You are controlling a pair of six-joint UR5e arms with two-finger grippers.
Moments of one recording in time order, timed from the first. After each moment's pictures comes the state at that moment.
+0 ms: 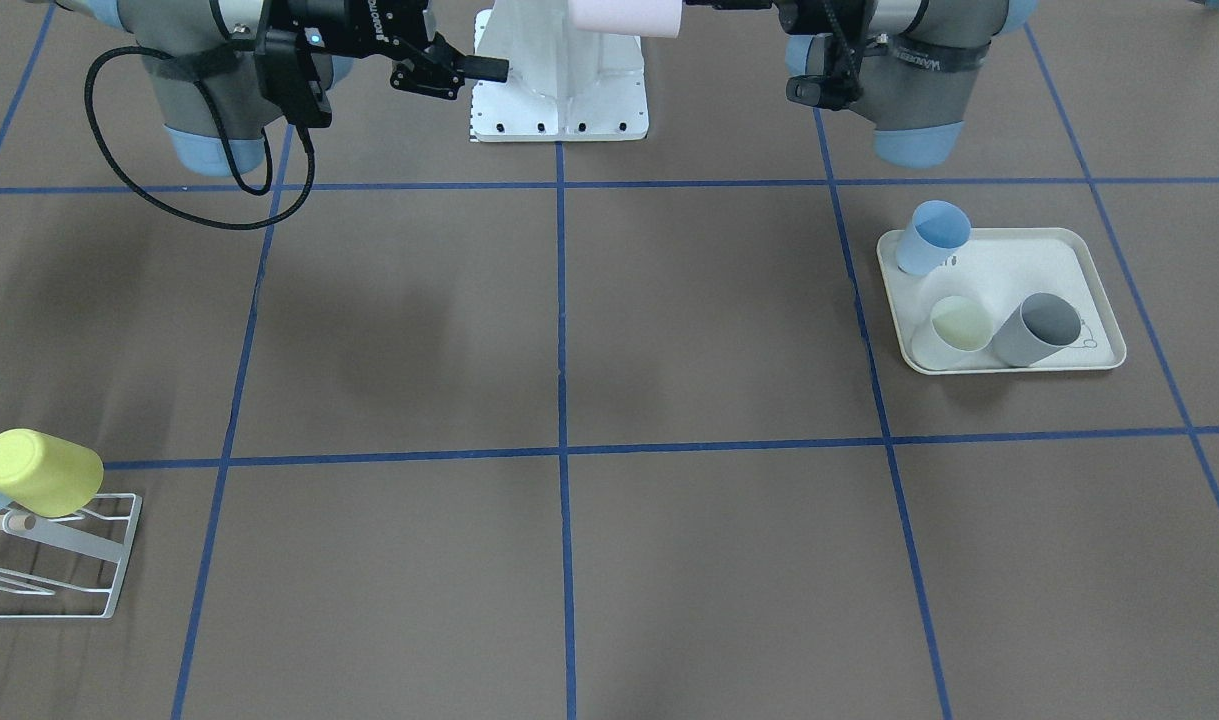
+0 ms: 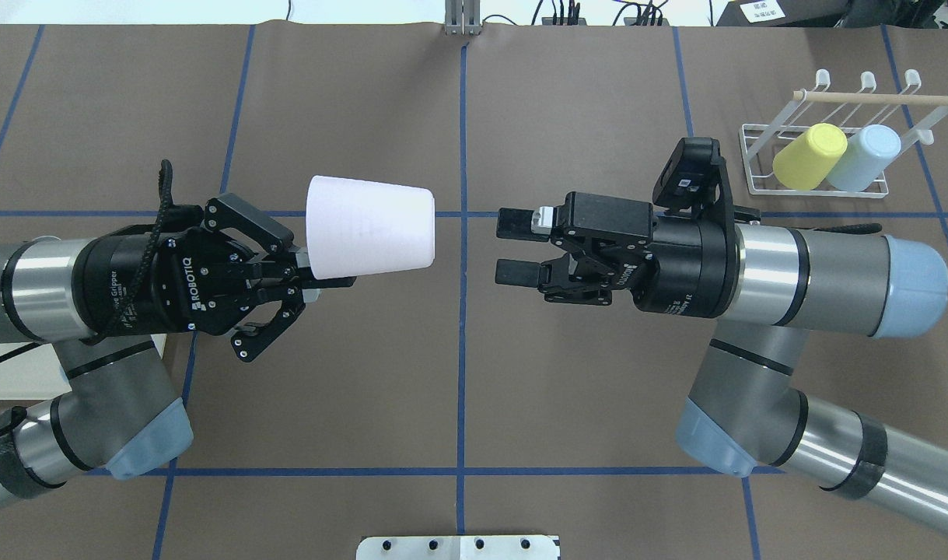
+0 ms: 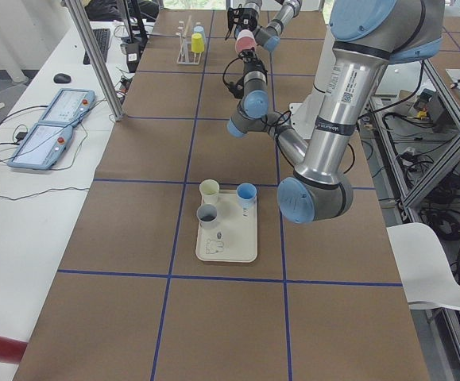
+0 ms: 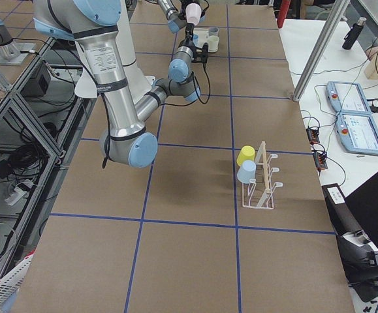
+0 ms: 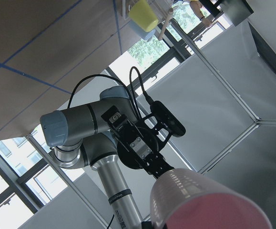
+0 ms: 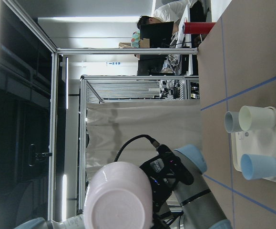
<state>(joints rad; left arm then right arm) -0.58 -1.92 -1.81 -3.45 -1.88 -2.87 0.54 -1.16 1.80 0.13 1.82 1.95</state>
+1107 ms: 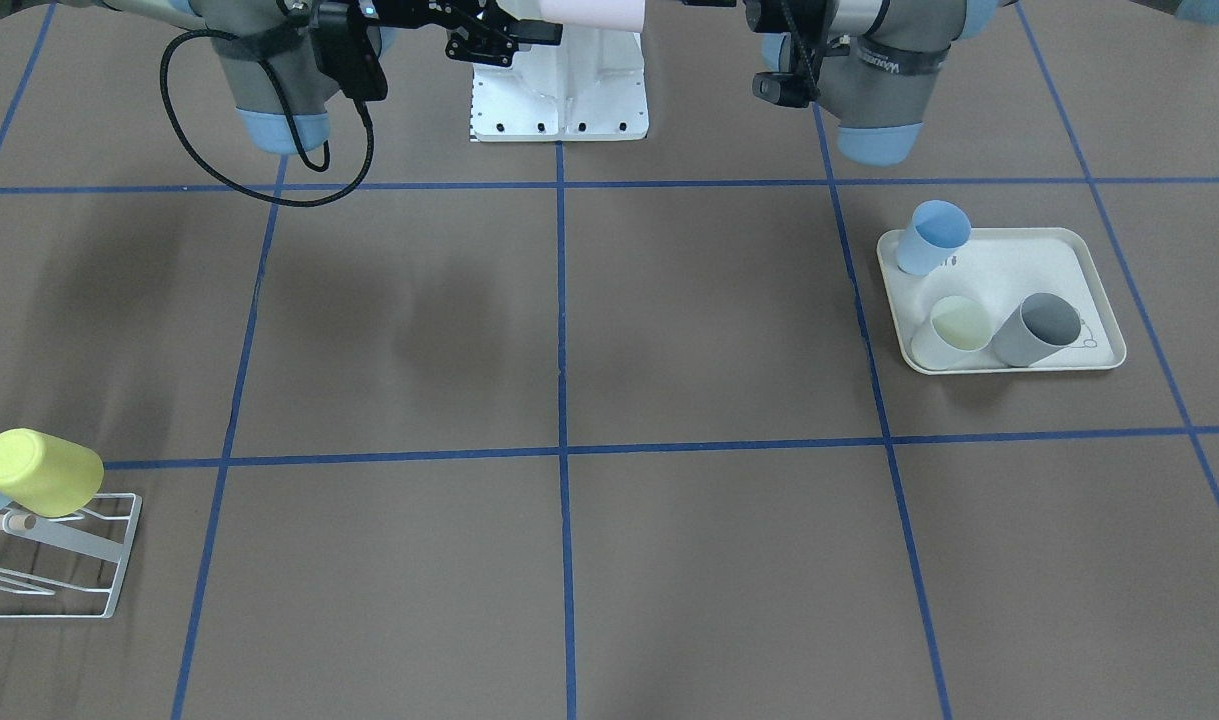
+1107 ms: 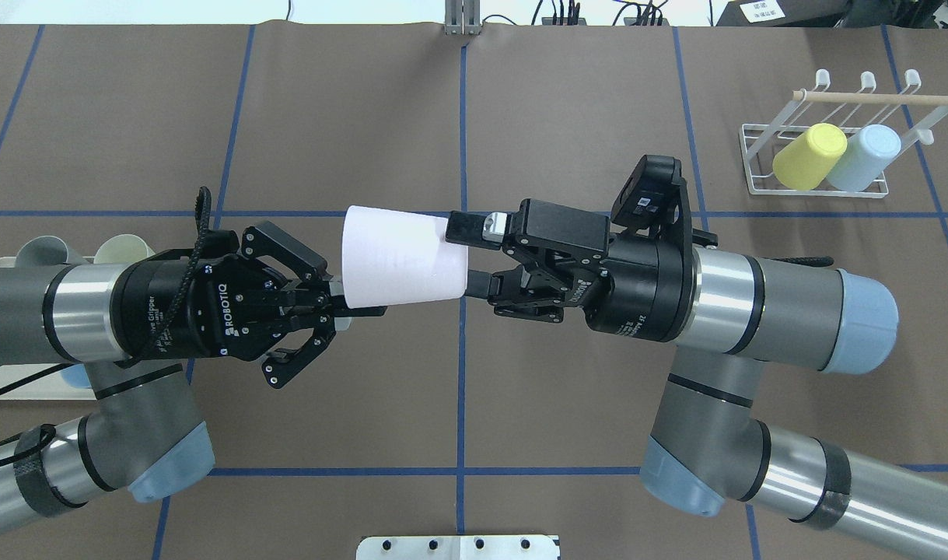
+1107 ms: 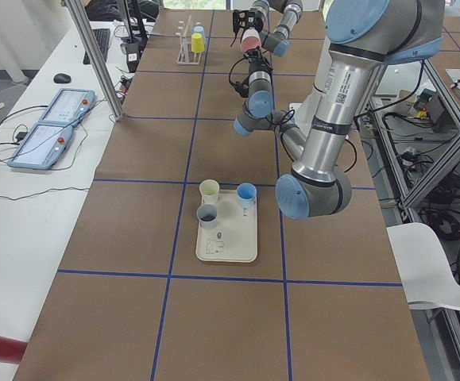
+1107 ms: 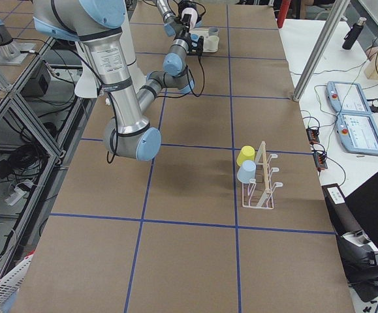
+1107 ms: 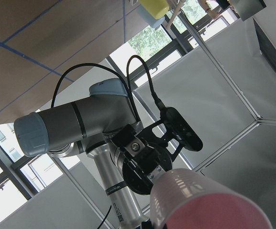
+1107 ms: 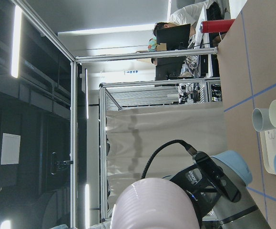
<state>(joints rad) -0.52 -1.96 -1.79 -3.45 -1.87 -2.86 0.47 -1.11 1.80 0.13 1.70 1.95</state>
